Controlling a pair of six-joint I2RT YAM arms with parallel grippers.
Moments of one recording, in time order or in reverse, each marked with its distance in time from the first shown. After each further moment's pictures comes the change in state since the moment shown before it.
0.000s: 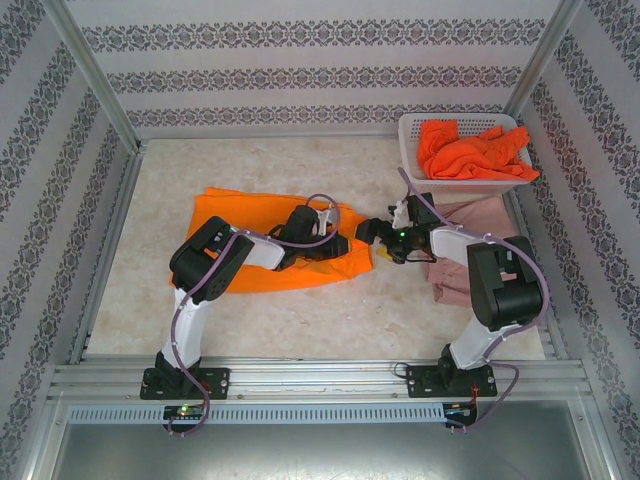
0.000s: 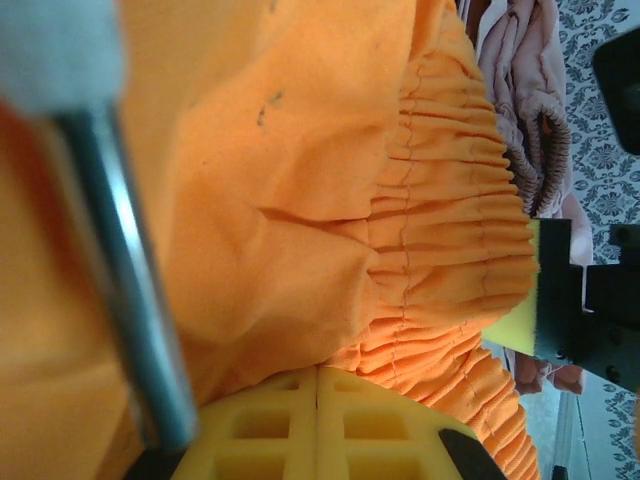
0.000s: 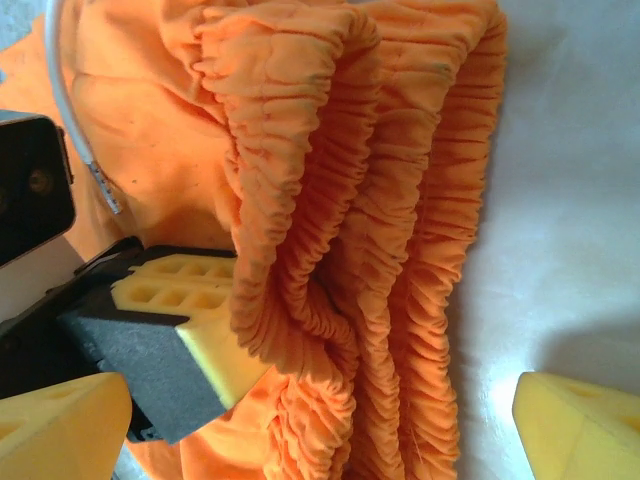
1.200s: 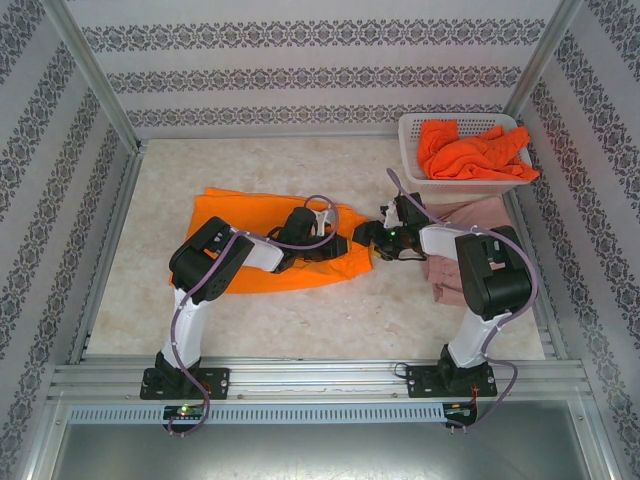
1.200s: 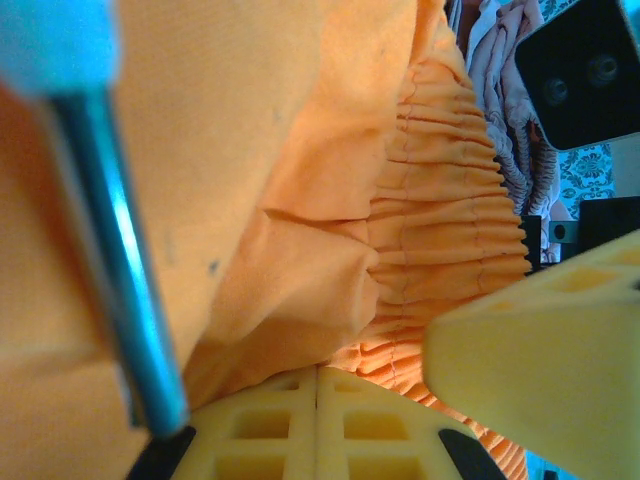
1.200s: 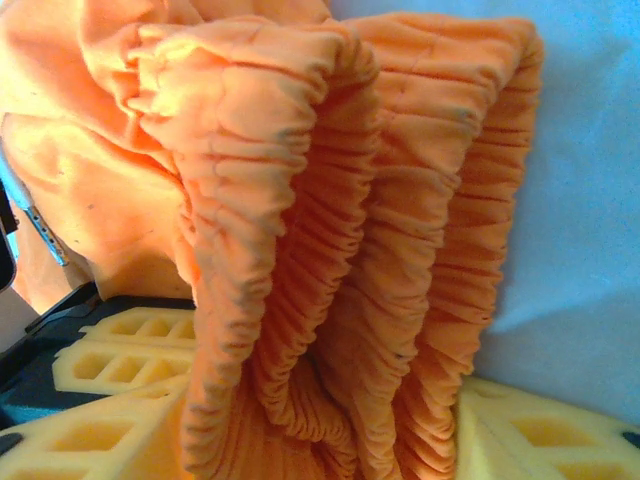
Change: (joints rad) left arm 0.000 -0.002 -0.026 0.053 0.000 -0.029; right arm 0.054 0.082 0.031 0.060 0.056 0.050
